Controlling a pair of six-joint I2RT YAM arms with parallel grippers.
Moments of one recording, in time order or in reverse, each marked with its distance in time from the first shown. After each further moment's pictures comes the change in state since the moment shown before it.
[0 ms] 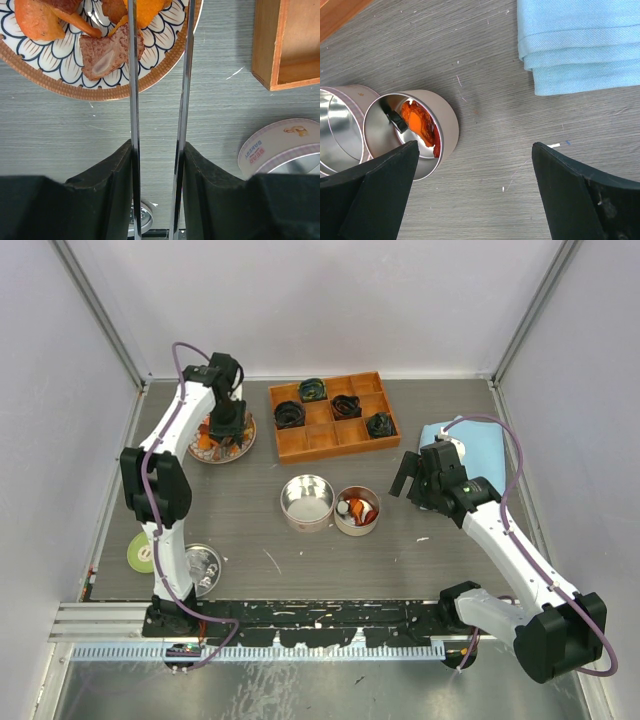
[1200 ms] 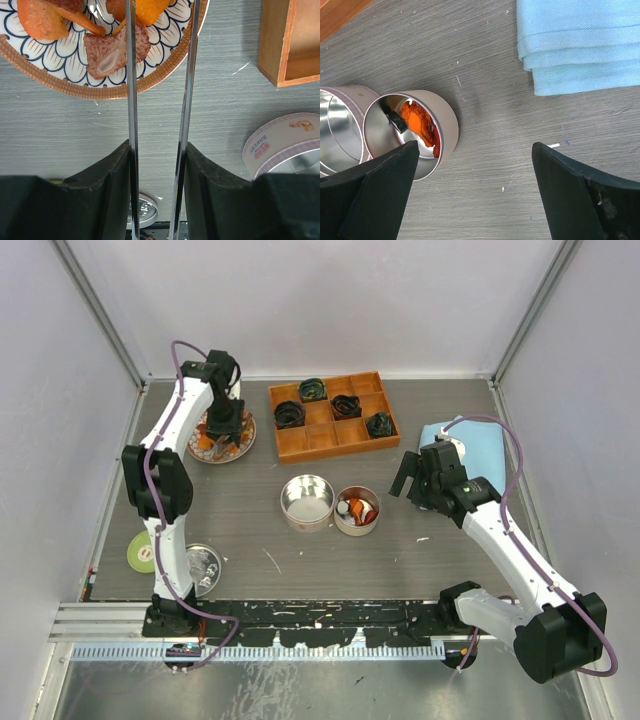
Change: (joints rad) left arm 0.021 0.049 0.087 -0.076 0.018 0.032; right arm 0.000 0.000 0.000 0.000 0.001 0.000
